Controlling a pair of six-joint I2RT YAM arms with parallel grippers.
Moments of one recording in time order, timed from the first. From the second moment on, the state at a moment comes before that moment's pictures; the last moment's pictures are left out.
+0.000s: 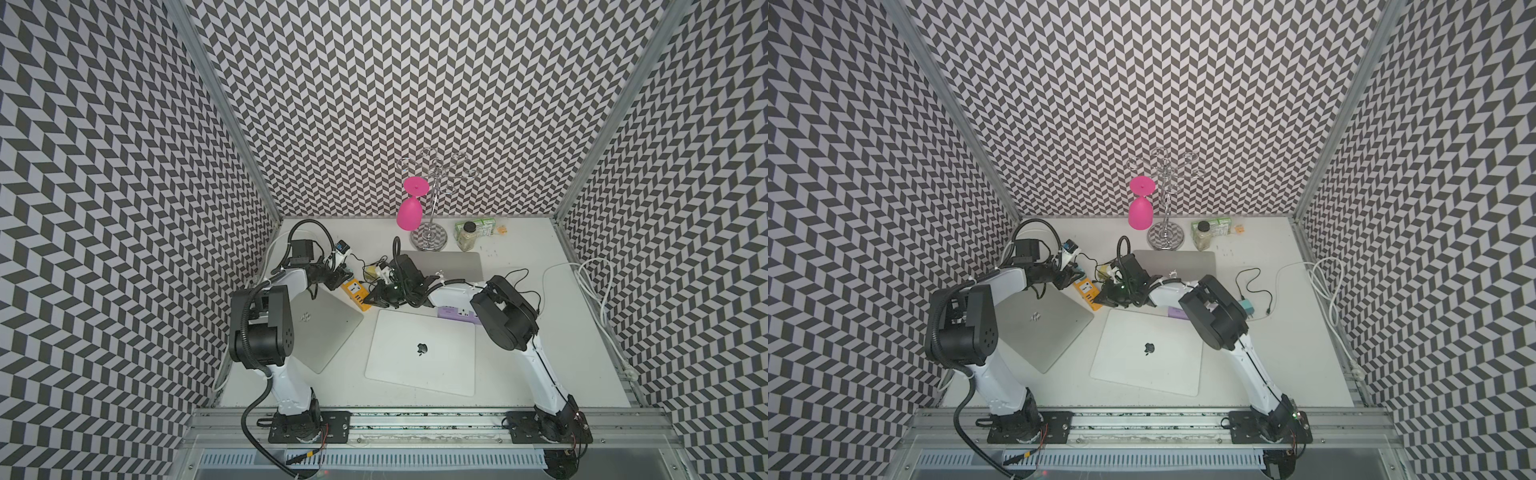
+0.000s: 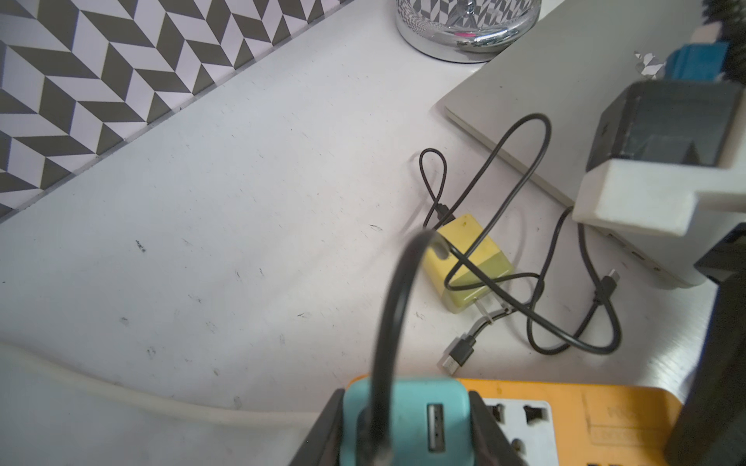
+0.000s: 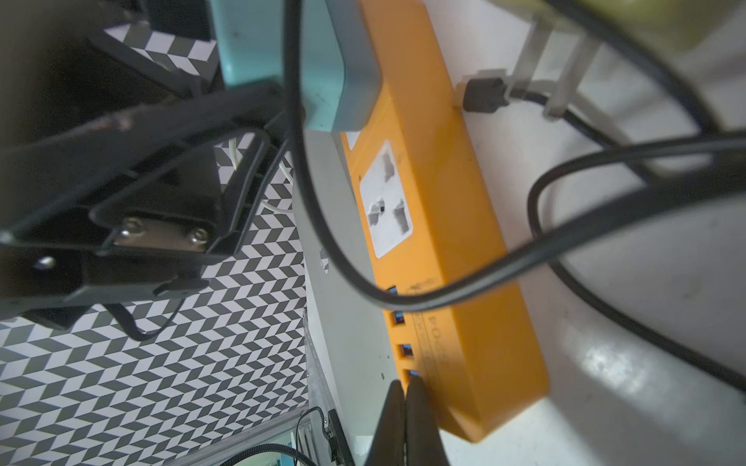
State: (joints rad) left arm 0.10 1.80 1.08 -0.19 0.61 0.71; right arm 0.79 2.32 1.58 0.08 -0.63 0.99
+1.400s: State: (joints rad) left arm 0.02 1.76 1.14 -0.33 0.39 0.69; right arm 0.79 2.33 1.59 0.08 -0.65 0.99
